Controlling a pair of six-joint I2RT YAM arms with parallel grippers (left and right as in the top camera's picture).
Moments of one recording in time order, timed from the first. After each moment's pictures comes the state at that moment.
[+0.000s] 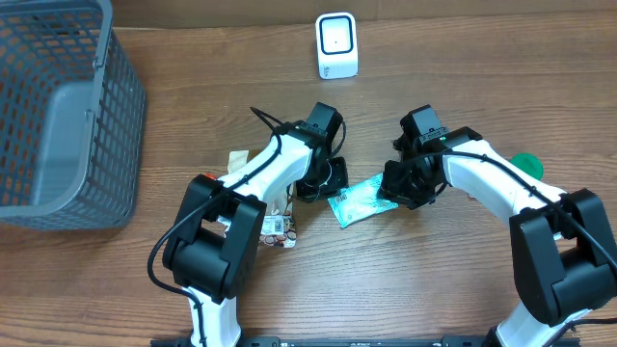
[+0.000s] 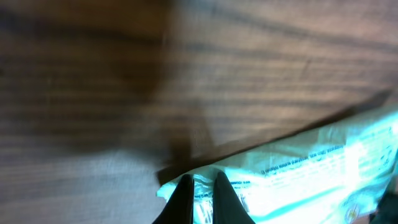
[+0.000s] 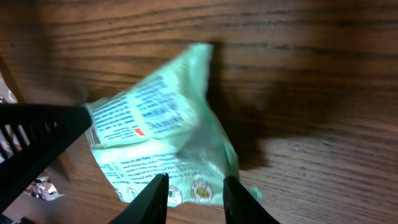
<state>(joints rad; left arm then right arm) -0.46 2.00 1.31 -0.78 0.26 -0.59 0.37 1.84 1.15 -0.74 -0.40 0.48</state>
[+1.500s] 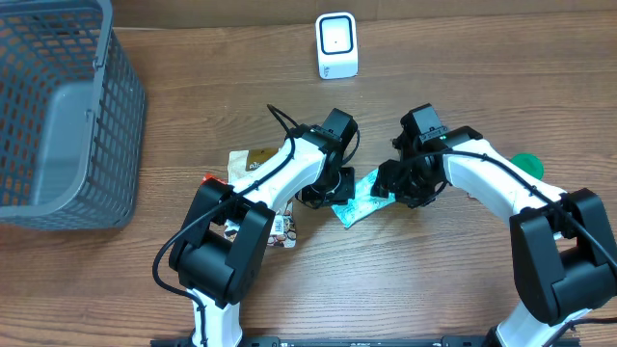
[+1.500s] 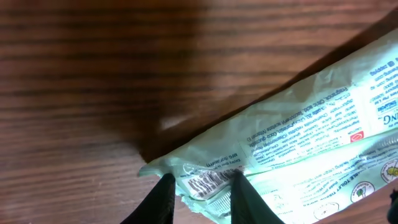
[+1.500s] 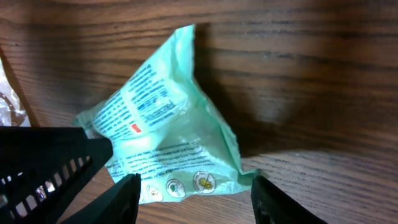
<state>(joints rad) -0.53 2.00 1.33 -0.84 0.19 -0.53 0.37 1.84 1.16 -0.73 -0.40 0.46</state>
